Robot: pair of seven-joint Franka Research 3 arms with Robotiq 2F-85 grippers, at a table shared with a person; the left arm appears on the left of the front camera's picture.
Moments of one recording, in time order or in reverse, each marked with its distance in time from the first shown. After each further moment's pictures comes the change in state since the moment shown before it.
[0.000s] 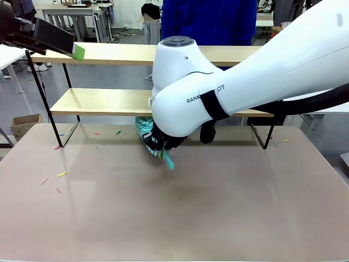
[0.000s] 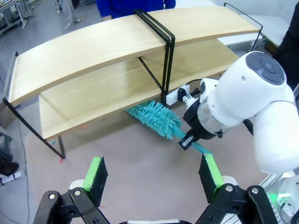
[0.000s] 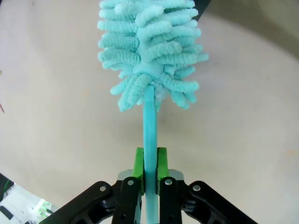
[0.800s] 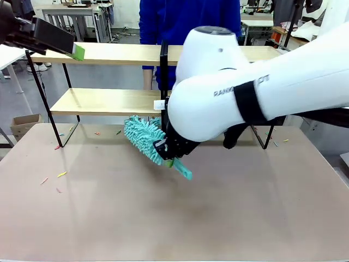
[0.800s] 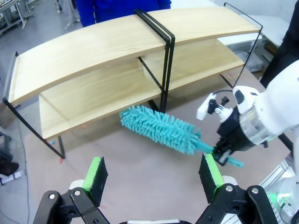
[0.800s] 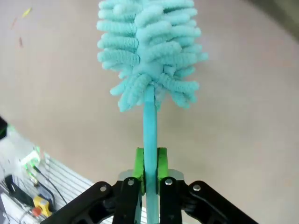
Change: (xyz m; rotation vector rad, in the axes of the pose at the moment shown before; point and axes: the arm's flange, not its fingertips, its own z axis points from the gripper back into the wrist) left arm 0.000 0.000 0.000 0.000 0.000 0.000; right arm -0.069 -0.022 0.046 0.082 0.004 0.168
